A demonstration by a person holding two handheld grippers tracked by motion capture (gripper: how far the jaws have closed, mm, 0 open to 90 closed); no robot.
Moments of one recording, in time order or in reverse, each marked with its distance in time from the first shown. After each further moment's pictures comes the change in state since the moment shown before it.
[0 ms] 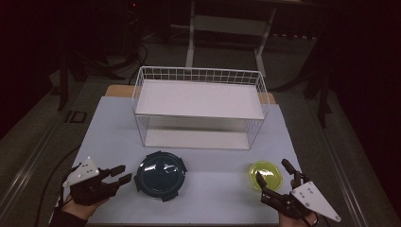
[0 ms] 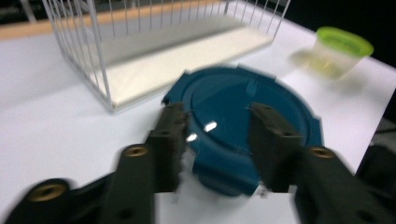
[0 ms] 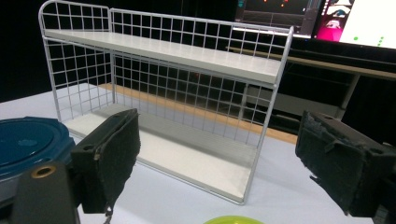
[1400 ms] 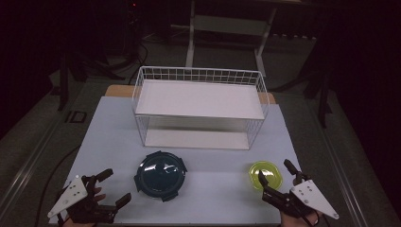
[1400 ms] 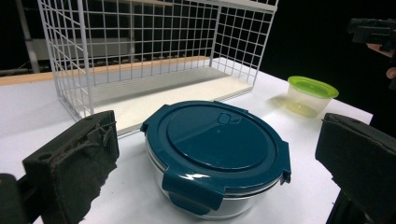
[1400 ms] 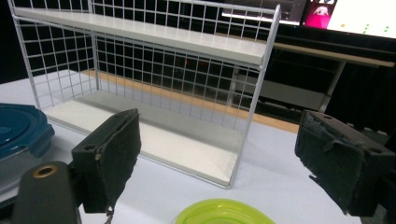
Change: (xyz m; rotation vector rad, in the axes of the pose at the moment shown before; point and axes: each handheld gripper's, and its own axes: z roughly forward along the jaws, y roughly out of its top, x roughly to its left) left arm -0.021 -0.033 -0.013 -0.292 -0.017 0.002; right arm -0.005 -0.007 0.003 0.056 -0.049 -0.007
